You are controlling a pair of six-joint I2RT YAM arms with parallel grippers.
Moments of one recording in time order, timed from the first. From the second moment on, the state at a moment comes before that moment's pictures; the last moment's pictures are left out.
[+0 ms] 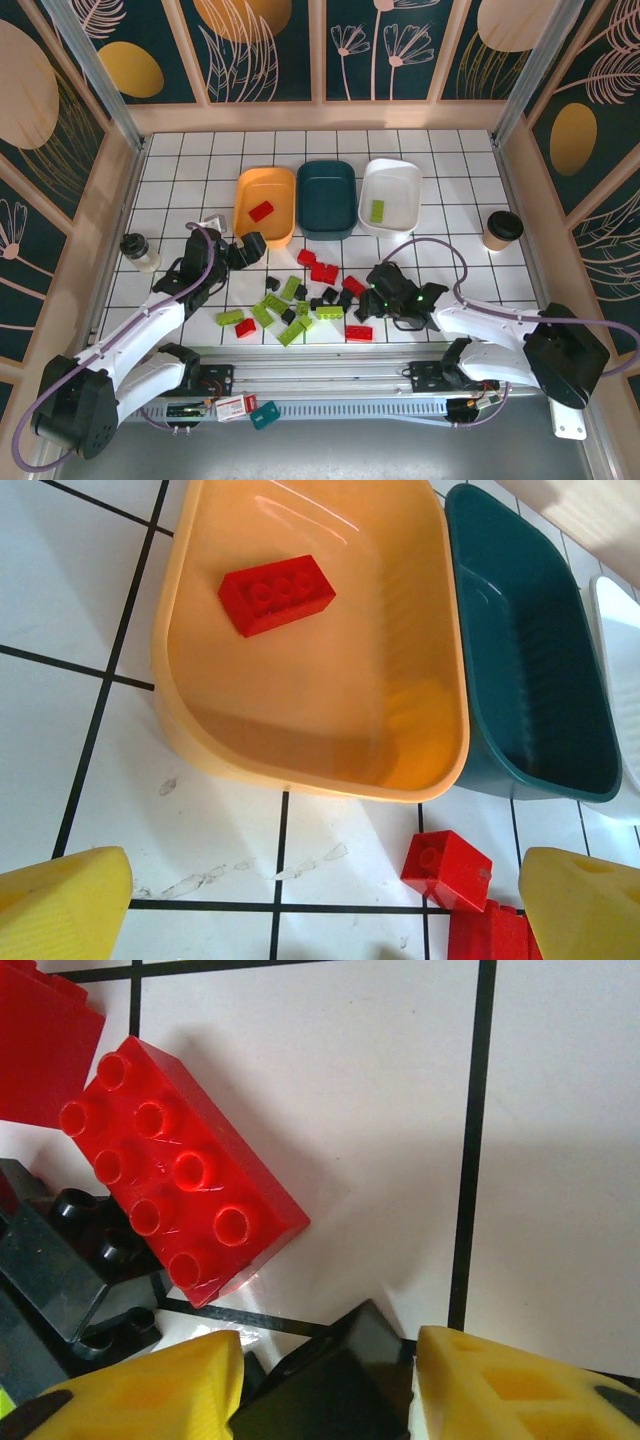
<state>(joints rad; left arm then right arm) -0.39 0.99 0.47 -0.08 0.01 -0.71 0.88 1.14 0.43 -0.34 0.11 0.78</state>
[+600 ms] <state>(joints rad) -0.39 0.98 0.47 -0.08 -0.01 -0.71 0.75 1.11 0.63 -0.34 0.17 0.61</state>
